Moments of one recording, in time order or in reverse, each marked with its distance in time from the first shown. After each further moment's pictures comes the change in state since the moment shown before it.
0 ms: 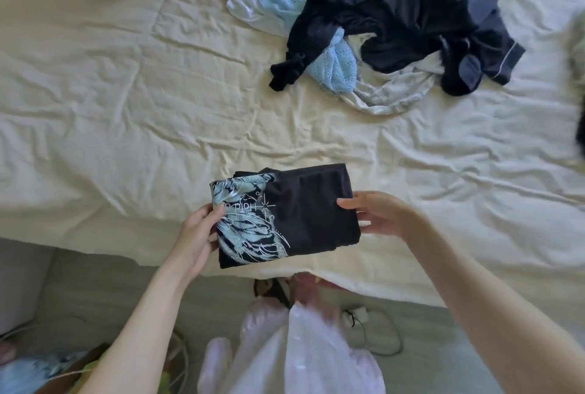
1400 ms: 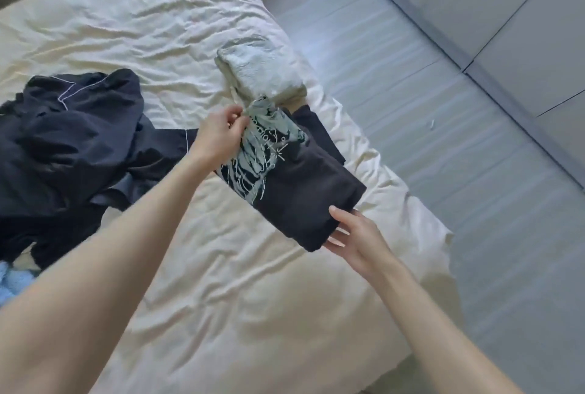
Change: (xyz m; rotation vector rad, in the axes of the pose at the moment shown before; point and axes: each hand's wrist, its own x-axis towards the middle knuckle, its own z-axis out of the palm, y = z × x) left_hand -0.013 0.091 0.842 1.241 -0.447 0.978; right_hand -0.137 0.115 -0.533 1.191 0.359 -0.488
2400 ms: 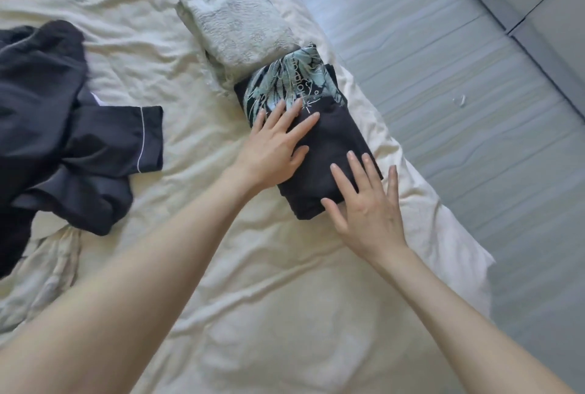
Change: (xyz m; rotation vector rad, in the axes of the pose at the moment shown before) left_hand 0.061 -0.048 0.161 0.605 -0.251 0.381; right_hand 0.125 -0.017 -0.040 -1.730 0.262 -0.894
